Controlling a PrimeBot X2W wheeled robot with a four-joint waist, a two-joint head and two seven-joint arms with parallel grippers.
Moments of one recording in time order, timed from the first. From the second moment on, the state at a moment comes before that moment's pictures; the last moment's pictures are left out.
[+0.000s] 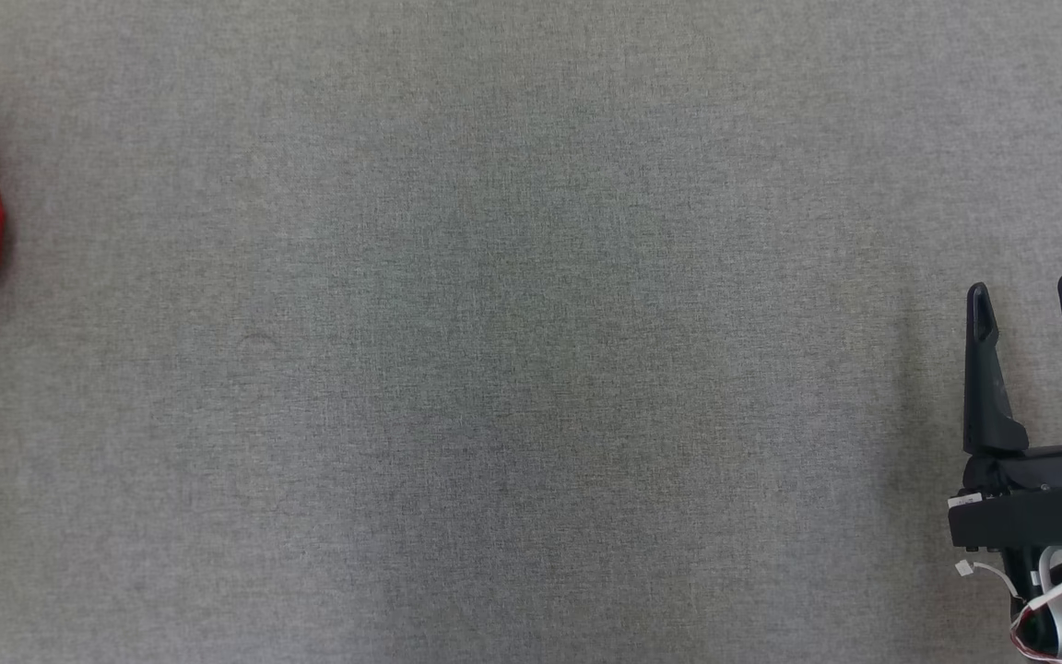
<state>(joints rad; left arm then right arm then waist) -1.00 0.51 0.07 1.11 -0.27 -0.09 0.05 -0.18 -0.19 -0.10 -0.07 0.18 0.13 -0.13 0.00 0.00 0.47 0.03</state>
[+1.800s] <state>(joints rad) -0.82 0.06 -0.45 0.43 -0.43 -0.02 -0.16 -0.14 -0.05 -0.05 0.19 0.25 0.13 -0.26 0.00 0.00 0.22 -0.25</state>
